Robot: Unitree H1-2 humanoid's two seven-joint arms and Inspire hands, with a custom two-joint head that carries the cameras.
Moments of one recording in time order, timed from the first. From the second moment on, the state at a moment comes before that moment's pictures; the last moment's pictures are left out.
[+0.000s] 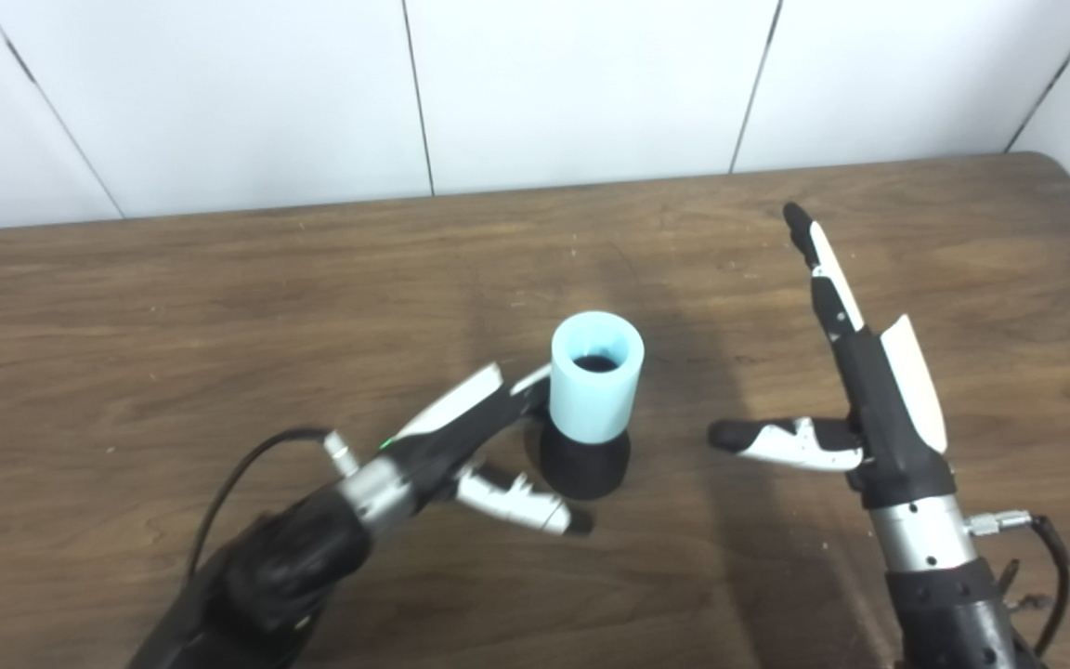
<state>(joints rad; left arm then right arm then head) -0.19 0.39 -0.43 -0.41 0.20 0.31 -0.42 0.16 -0.07 0.00 -0.61 -0.35 0.04 0.04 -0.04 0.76</state>
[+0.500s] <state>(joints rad) 0.18 0.12 -0.09 -0.45 0.10 0.14 -0.04 0.17 0.04 0.00 -0.49 0.14 0.25 0.02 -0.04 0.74</state>
